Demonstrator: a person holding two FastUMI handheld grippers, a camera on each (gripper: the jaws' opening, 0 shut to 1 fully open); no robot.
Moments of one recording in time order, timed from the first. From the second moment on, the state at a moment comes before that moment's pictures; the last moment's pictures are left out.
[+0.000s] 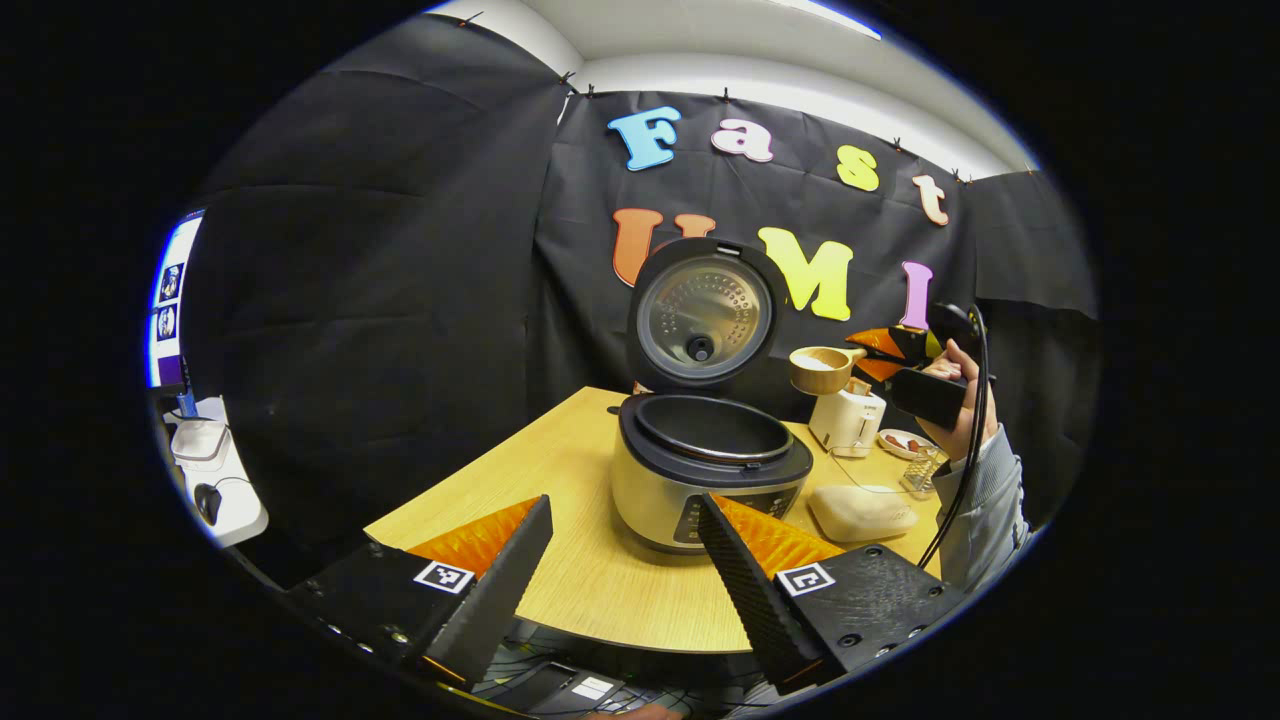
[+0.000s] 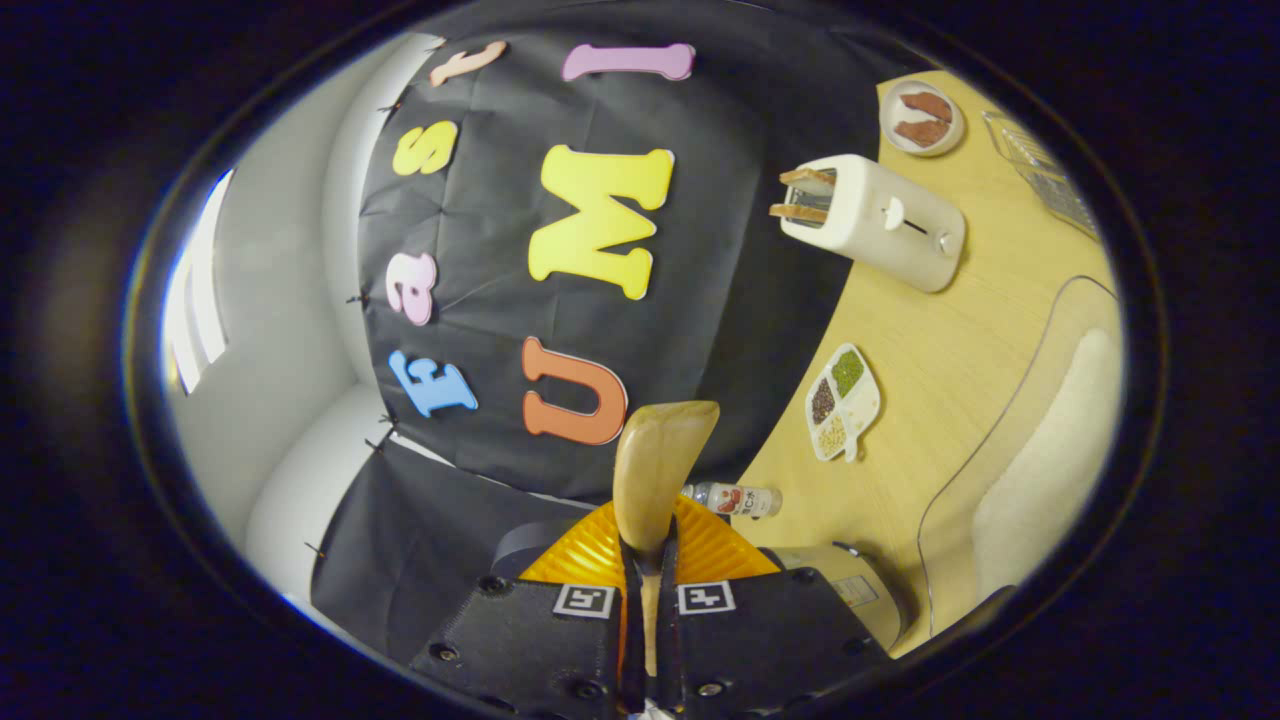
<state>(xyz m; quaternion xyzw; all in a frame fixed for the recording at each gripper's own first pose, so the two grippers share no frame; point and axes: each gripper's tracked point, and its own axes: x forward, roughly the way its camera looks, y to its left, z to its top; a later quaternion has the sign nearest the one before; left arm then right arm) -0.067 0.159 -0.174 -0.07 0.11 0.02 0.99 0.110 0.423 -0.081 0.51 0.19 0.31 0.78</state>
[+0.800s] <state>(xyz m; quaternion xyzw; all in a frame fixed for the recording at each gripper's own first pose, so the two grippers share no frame) -0.064 0.152 -0.163 -0.04 0.08 0.01 1.00 0.050 0.516 -0.042 0.15 -0.01 0.42 0.90</state>
